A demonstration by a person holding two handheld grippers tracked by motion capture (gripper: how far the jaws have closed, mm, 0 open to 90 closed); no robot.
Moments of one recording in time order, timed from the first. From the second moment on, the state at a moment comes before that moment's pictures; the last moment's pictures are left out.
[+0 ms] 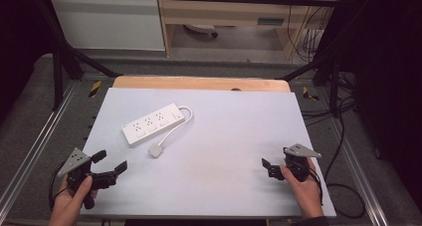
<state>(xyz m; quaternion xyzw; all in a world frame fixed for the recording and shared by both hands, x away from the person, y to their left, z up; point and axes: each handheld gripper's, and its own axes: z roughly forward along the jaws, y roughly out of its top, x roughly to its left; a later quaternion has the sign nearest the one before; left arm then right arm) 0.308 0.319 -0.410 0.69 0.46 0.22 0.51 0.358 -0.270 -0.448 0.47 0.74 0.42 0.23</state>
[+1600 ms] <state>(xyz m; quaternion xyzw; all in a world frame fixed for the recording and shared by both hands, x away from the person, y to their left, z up) 0.326 0.309 -0.382 0.69 0.44 0.21 0.53 0.356 -0.266 -0.445 0.47 0.73 0.43 0.23</state>
